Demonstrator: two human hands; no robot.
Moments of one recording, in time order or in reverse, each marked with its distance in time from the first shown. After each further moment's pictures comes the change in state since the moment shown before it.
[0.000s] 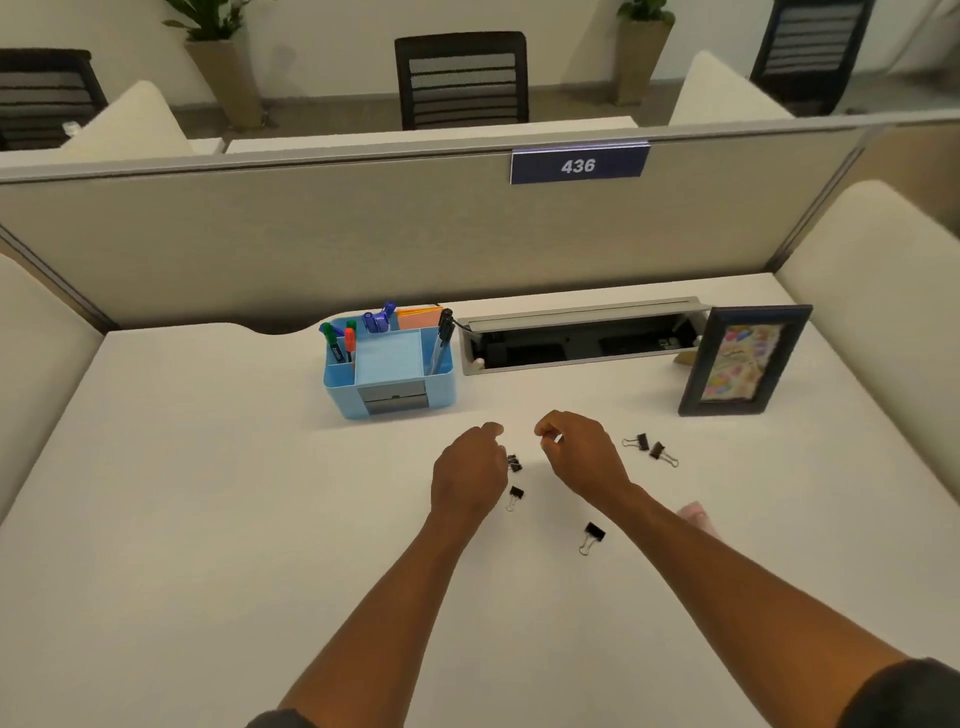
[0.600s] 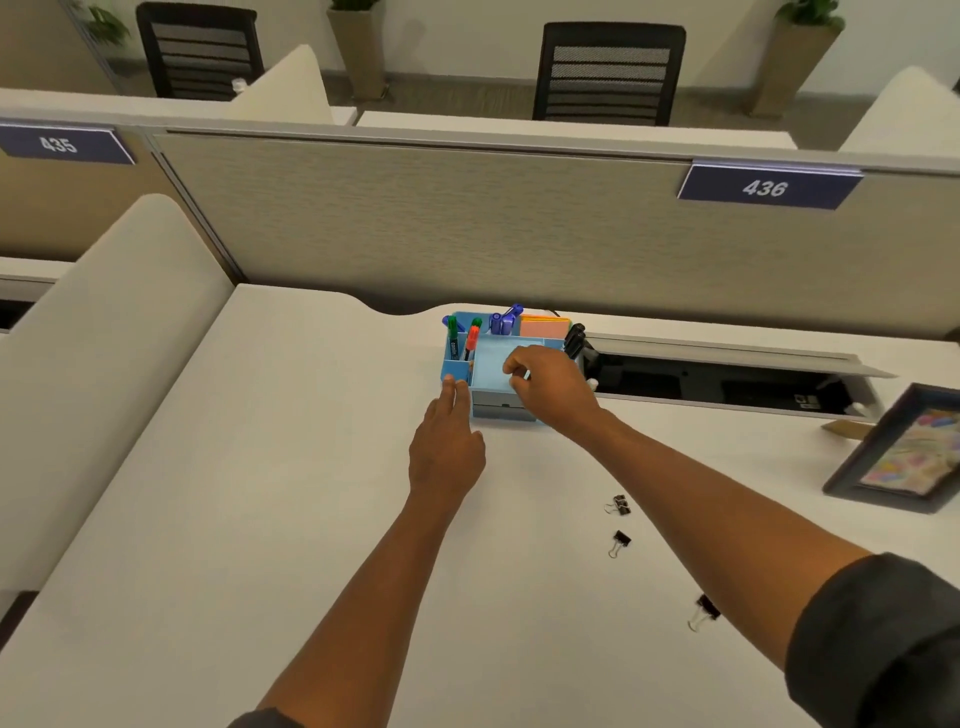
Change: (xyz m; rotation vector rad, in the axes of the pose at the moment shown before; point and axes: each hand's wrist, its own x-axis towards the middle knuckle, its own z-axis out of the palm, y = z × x) left_hand 0.043 -0.133 -0.087 0.147 0.058 -0.258; right_hand 0.140 -0.169 0.085 -0.107 -0.160 -0.317
